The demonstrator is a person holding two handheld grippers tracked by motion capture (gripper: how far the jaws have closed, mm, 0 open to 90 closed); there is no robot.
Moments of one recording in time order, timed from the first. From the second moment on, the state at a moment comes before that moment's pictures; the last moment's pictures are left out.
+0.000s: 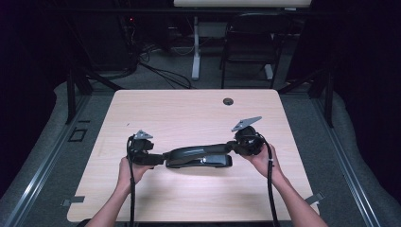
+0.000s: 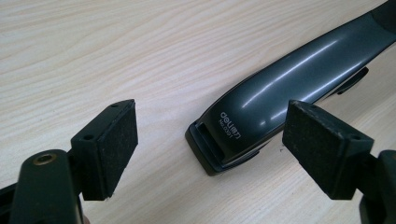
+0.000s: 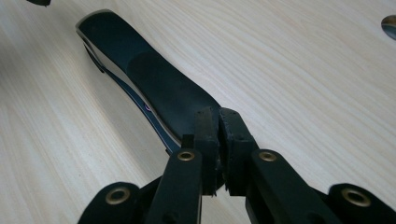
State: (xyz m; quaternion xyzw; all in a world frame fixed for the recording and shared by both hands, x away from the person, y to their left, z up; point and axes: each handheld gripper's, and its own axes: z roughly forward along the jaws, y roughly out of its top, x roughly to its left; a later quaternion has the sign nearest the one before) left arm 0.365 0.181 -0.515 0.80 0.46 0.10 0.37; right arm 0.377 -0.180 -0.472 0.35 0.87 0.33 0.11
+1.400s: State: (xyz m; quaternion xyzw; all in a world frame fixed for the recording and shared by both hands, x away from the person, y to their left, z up) left arm 0.366 0.183 -0.515 0.79 0.46 0.11 0.38; right arm 0.371 -0.160 -0.473 0.32 0.87 0.34 0.14
